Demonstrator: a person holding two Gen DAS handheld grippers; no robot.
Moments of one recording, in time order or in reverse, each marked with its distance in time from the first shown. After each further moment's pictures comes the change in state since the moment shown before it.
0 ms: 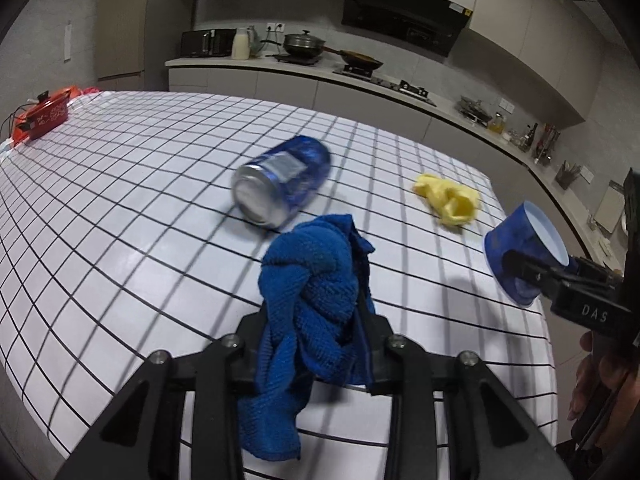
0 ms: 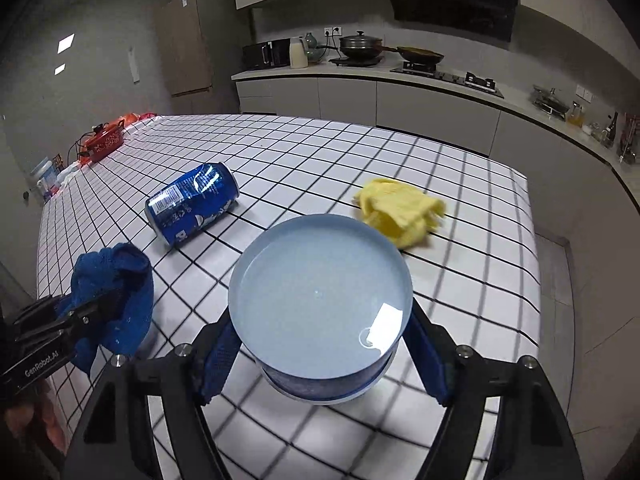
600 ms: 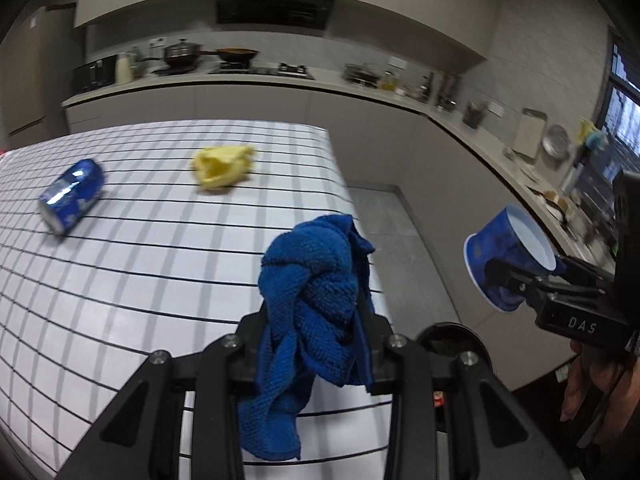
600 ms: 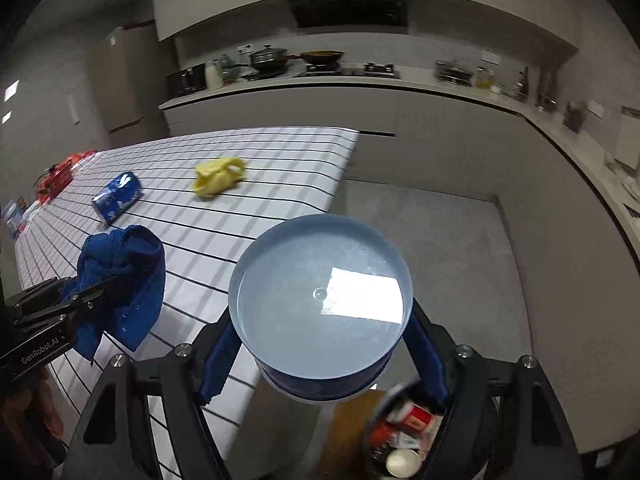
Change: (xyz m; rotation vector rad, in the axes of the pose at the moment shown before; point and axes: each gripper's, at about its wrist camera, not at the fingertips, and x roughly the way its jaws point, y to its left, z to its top) left arm -0.033 -0.211 -0.061 0.255 0.038 -0.251; right arm -0.156 -0.165 -0.120 0.194 -0.028 -0.197
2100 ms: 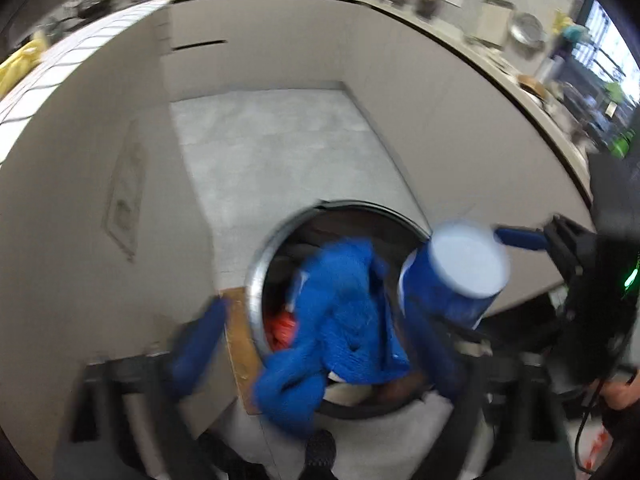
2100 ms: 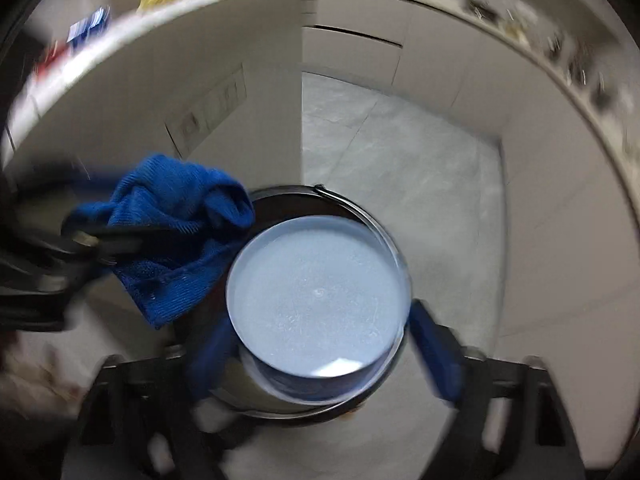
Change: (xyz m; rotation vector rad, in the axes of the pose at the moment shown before) left arm 0.149 -0.191 -0.104 0.093 0.312 -0.064; right arm 0.072 -0.190 -0.185 -0.283 0.332 -0.031
